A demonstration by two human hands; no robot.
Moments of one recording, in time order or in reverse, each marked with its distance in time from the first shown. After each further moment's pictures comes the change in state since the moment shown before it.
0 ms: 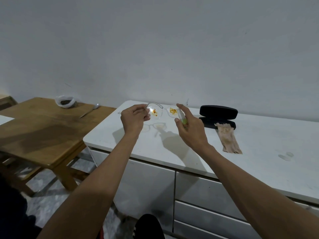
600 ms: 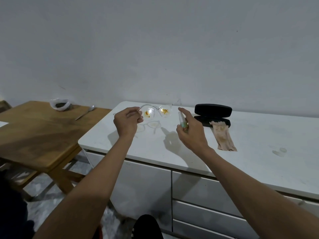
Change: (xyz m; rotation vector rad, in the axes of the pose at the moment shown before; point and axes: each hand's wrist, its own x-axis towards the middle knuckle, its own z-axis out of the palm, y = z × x) left_hand -0.004 -0.005 -0.001 0.050 0.074 0.043; right_hand -0.012 0.016 -0.012 0.048 -0.007 0.069
